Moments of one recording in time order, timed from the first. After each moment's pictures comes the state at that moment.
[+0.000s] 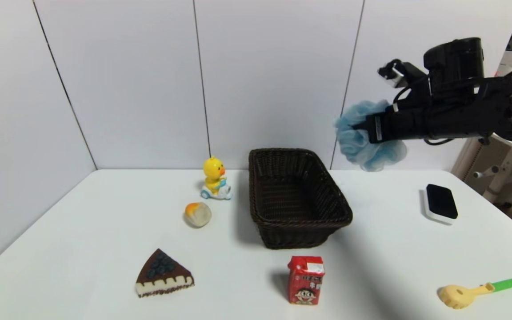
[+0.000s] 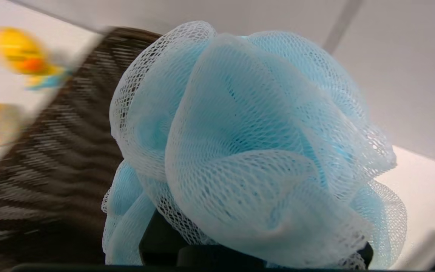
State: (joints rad) left arm 0.00 0.00 -0.01 0.02 -0.01 0.00; right arm 0.26 1.80 -1.45 0.07 0.14 -0.09
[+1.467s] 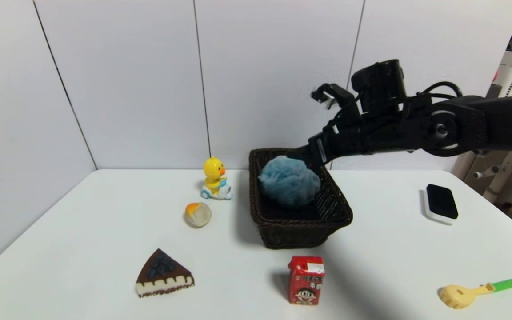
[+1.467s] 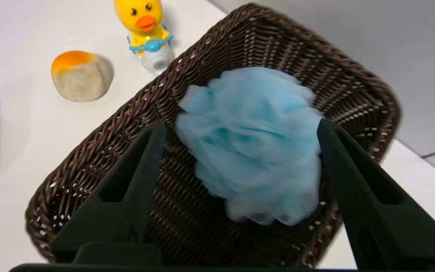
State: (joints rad) left arm 0.00 0.00 -0.01 0.02 -0.01 0.00; right arm 0.43 1.95 -1.53 0.07 0.23 -0.17
